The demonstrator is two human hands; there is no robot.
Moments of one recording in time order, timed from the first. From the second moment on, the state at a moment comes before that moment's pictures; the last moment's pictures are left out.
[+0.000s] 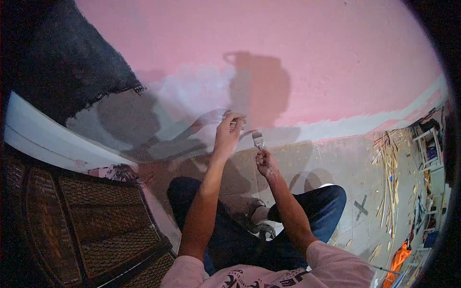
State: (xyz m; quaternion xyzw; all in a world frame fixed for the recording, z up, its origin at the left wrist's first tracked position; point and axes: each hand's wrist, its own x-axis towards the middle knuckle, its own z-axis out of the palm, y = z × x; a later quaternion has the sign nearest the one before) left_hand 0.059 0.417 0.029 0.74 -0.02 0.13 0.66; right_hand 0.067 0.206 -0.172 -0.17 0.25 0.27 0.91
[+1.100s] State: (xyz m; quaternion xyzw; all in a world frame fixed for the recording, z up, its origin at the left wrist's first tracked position) left_hand 0.061 0.431 0.017 0.76 -0.02 0.19 0.62; right_hand 0.076 0.258 -0.075 -0.26 0.17 0.19 0.93
